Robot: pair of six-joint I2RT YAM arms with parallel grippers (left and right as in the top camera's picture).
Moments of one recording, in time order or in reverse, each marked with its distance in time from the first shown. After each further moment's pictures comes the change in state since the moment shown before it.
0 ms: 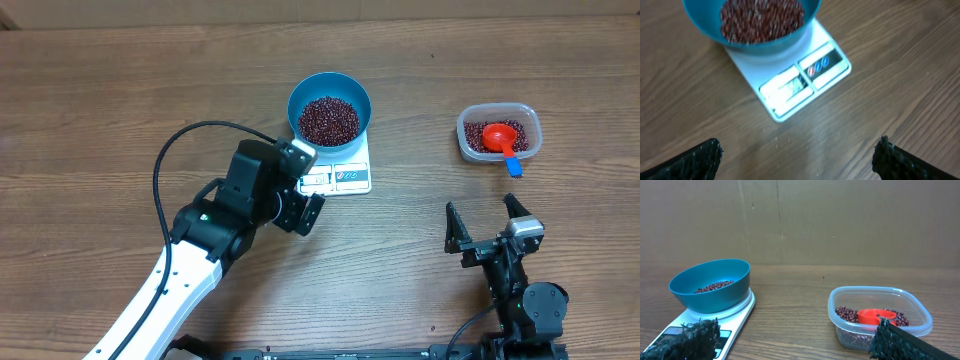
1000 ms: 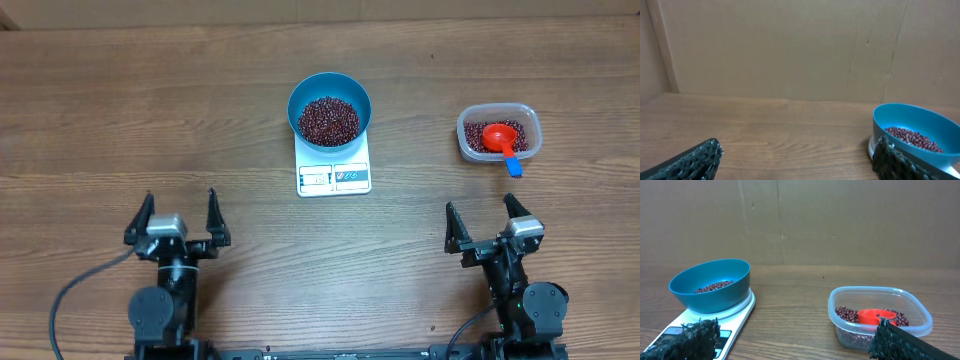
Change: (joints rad) left arm 0.471 -1.033 -0.829 0.723 -0.128 -0.108; right arm 0.000 0.000 0.000 0.000 0.000 -0.001
